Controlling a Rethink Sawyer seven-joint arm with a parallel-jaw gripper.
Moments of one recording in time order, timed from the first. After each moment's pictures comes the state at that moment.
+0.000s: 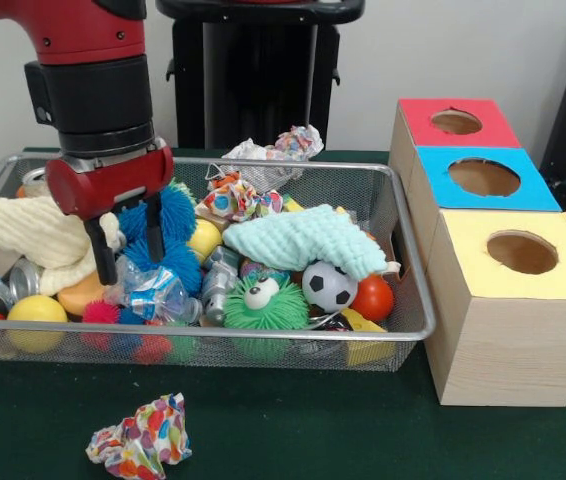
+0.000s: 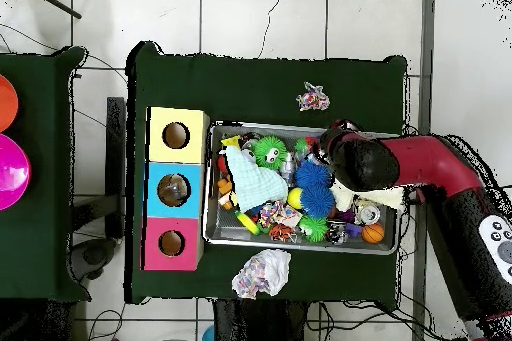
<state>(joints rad) -0.97 -0.53 0.82 1.55 -0.80 0.69 0.96</state>
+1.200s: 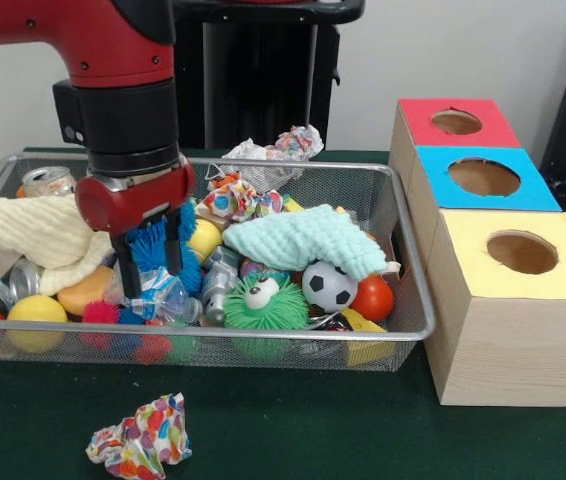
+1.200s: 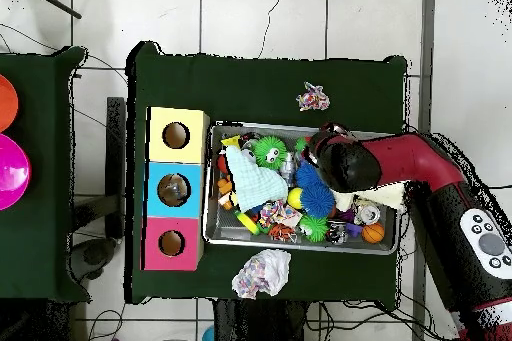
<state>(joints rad) -0.94 -0.50 0.82 1.56 -0.88 0.69 0.96</state>
